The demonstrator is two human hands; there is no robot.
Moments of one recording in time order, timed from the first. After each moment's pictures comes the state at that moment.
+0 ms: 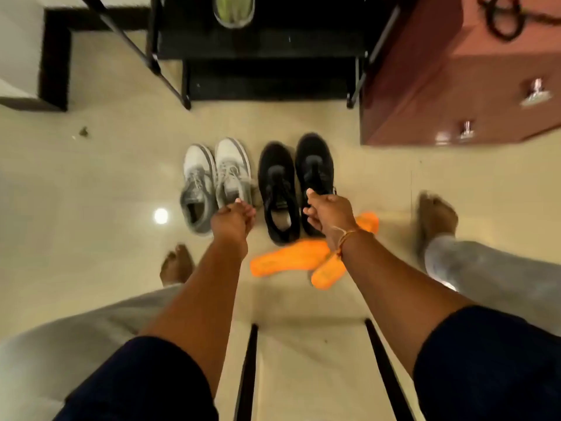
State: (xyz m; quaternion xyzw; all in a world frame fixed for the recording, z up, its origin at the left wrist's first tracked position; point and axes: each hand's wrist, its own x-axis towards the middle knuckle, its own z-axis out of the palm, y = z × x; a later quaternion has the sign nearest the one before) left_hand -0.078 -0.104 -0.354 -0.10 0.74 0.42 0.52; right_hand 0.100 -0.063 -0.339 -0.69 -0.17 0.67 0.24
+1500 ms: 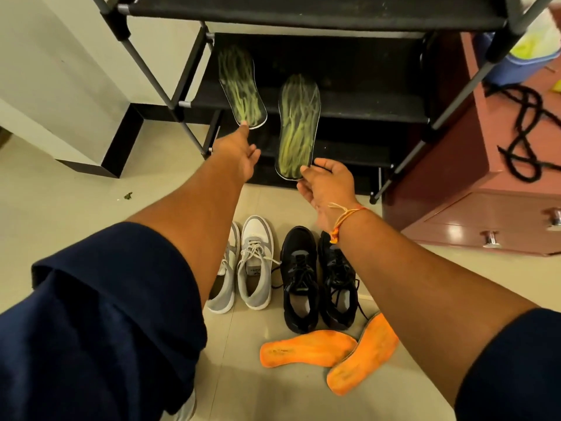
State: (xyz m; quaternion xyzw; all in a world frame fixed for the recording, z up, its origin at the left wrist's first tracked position) left_hand -0.178 0.155 -0.235 -0.02 0.65 0.56 0.51; right_hand -0.010 0.106 -0.237 -0.56 -0.21 0.68 0.43
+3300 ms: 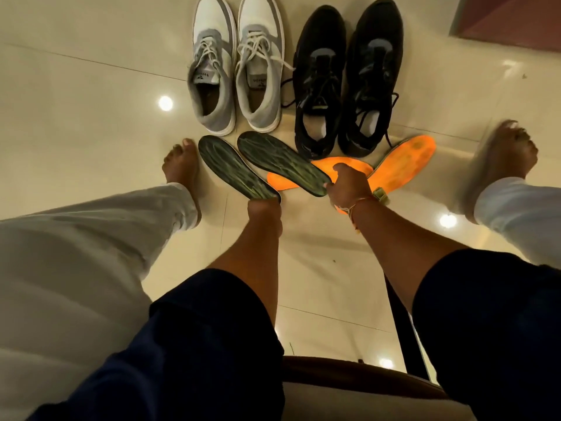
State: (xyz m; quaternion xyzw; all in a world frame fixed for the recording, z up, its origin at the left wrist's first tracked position) left_hand -0.056 -0.248 -0.471 0.07 0.85 -0.05 0.52; right_hand 0.099 -0.150 -0.473 -0.61 -0.61 0.47 -0.20
